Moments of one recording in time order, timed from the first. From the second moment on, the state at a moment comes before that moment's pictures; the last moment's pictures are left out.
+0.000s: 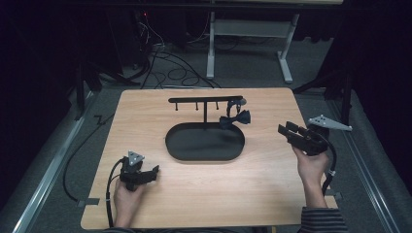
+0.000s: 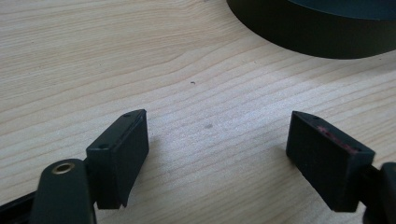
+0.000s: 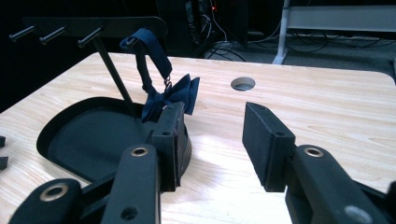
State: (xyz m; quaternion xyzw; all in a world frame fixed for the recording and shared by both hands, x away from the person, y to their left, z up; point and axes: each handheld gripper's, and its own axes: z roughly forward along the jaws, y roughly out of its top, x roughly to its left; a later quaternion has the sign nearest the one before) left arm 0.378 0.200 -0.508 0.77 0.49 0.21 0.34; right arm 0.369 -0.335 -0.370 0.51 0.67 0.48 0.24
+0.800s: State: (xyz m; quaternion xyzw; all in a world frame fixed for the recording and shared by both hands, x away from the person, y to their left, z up) left arm 0.378 0.200 -0.508 0.77 0.49 0.21 0.34; right arm 0.346 -0.341 -0.381 0.51 0.67 0.49 0.23
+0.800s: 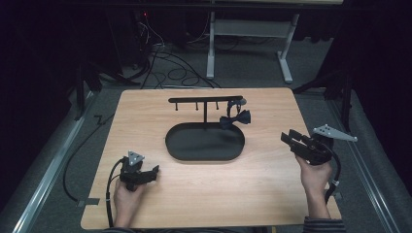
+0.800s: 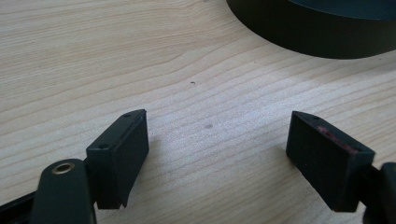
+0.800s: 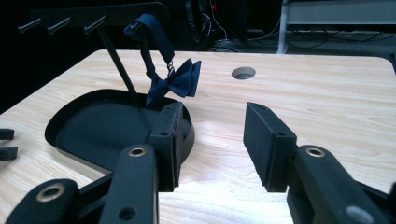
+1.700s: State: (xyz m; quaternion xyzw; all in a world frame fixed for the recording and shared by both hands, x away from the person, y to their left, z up) left arm 0.378 0.200 -0.508 0.77 0.49 0.21 0.34; right arm 0.336 -0.332 -0.408 0.52 0.67 0.49 0.20
